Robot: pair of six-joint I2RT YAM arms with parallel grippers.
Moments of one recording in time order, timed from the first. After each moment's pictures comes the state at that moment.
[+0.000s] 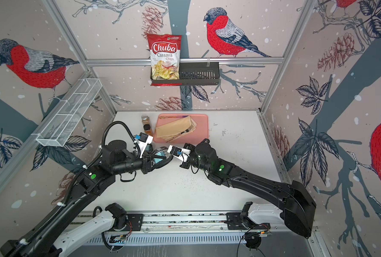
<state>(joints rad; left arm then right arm) -0.56 0.82 0.89 -0.51 0.56 -0.39 1.01 1.23 0.85 0.18 -0.09 -0.53</state>
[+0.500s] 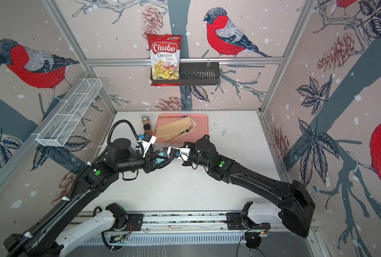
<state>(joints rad) -0.56 0.87 0.90 -0.52 0.57 -0.36 0.95 1.25 0.90 0.08 -0.13 -0.74</state>
